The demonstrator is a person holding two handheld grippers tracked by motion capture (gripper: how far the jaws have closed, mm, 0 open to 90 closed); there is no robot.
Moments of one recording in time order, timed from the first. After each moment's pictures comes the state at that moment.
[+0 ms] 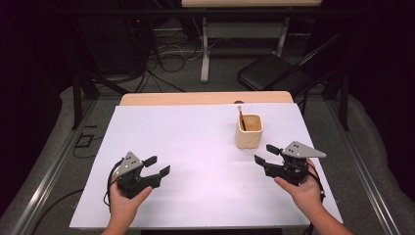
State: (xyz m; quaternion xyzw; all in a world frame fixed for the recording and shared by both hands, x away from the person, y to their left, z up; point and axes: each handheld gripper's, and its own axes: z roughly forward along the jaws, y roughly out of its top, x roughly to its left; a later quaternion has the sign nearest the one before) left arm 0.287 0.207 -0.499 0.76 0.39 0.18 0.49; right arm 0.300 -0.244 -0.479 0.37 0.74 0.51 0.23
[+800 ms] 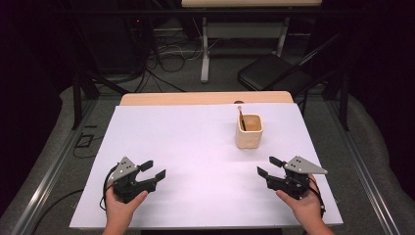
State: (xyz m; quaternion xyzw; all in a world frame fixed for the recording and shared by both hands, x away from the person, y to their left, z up) left arm 0.280 0.221 -0.511 0.75 0.40 0.17 0.50; right arm 0.278 -0.252 -0.513 0.39 0.73 0.51 0.24
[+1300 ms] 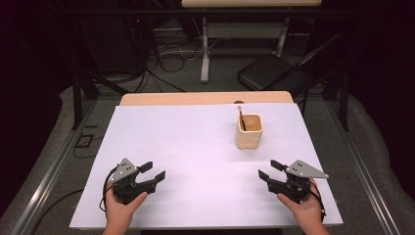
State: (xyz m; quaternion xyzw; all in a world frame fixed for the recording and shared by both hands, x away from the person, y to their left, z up) left arm 0.279 0.221 -0.515 0.75 0.40 0.17 0.49; right arm 0.272 -0.256 -0.523 0.40 0.72 0.51 0.23
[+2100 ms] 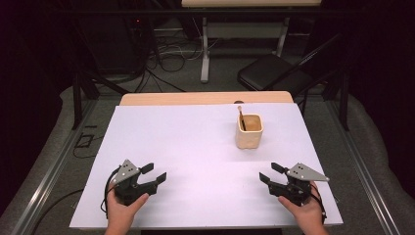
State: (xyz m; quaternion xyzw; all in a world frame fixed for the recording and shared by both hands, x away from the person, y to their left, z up) left arm 0.278 0.218 -0.520 0.76 0.40 0.17 0.49; right arm 0.269 -0.259 -0.531 0.40 0.73 0.51 0.23
